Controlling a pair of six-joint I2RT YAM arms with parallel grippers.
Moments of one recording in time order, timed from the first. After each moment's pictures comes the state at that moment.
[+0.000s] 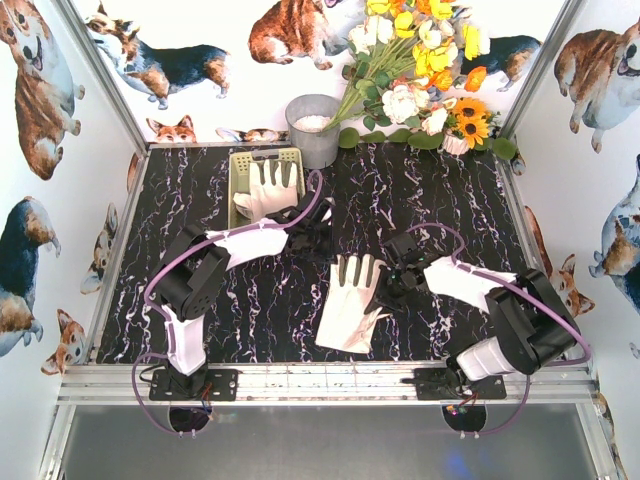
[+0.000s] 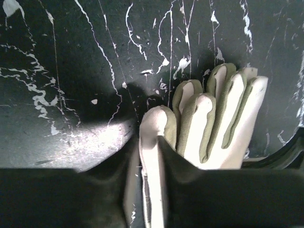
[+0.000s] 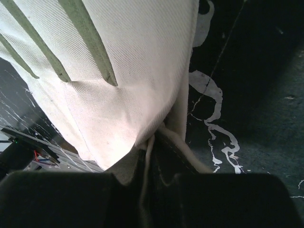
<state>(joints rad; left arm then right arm) -0.68 1.92 1.25 -0.28 0.19 -0.62 0.49 1.43 0.65 -0.45 -0.35 0.84</state>
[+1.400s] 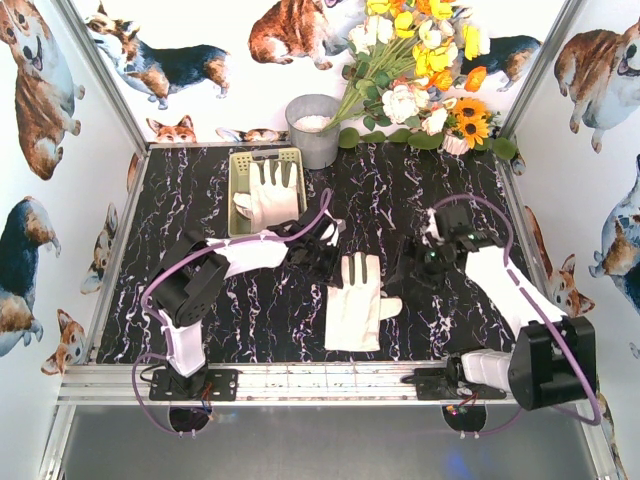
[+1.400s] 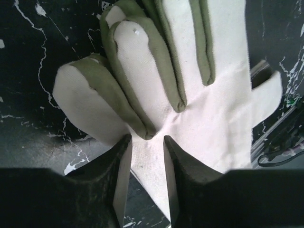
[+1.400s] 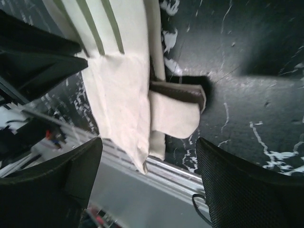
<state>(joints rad) -0.73 1.88 1.13 -0.26 0.38 -0.52 0.18 1.23 0.85 -0.81 -0.41 0.45</state>
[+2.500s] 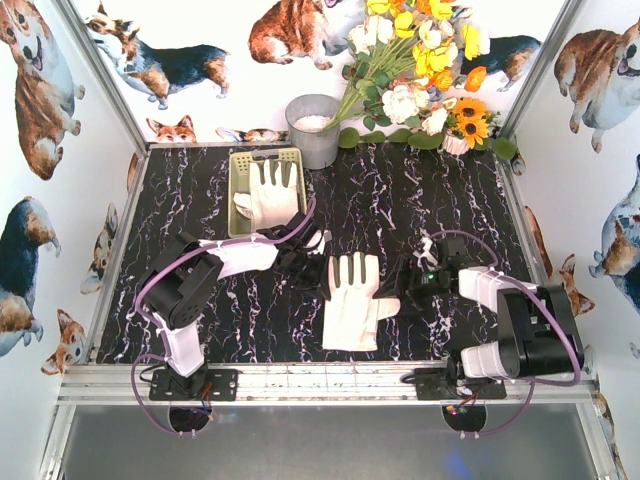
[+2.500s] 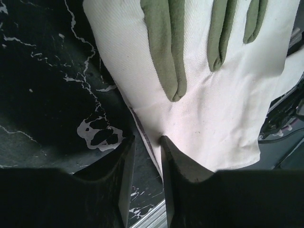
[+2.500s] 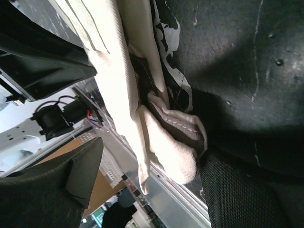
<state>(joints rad) -0.68 1.83 1.04 -0.34 0.47 -0.56 0.07 1.36 0.49 -0.32 -0.81 0.54</state>
